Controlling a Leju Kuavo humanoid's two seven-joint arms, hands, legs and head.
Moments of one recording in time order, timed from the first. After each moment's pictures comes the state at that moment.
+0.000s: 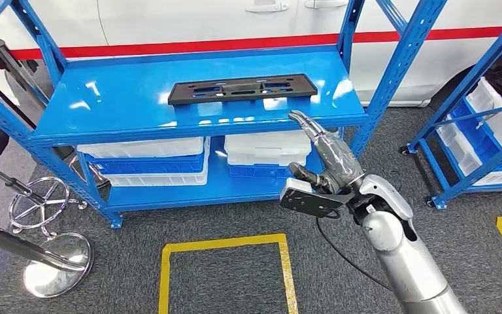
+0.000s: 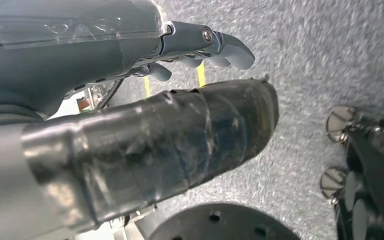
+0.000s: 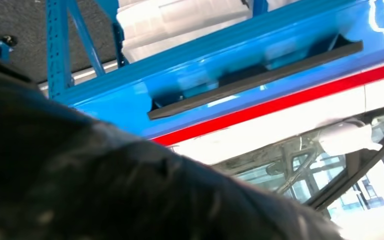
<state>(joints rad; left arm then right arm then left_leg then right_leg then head) -0.04 -0.02 0.55 -0.22 -0.56 -0.04 0.28 -0.44 -0.18 0.54 -1.59 0.66 0.17 -0.21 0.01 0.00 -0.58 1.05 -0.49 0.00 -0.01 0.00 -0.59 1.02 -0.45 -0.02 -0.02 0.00</state>
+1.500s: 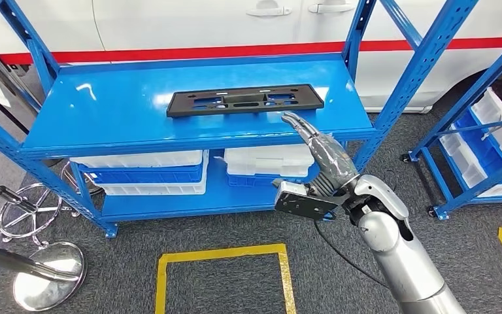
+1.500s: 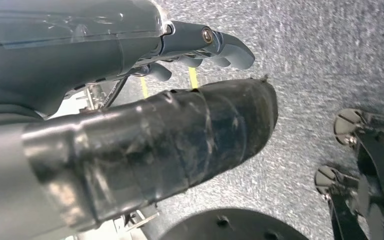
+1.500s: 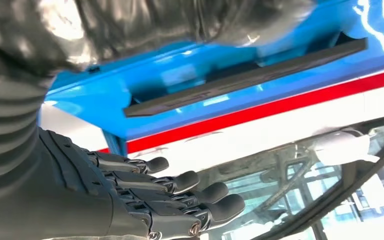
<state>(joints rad) -0.04 -0.02 0.59 -0.22 -0.64 -0.06 0.27 -0.45 -0.19 0.57 -1.59 0.66 0.17 -0.21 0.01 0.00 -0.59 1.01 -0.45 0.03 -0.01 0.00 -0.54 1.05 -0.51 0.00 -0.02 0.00</state>
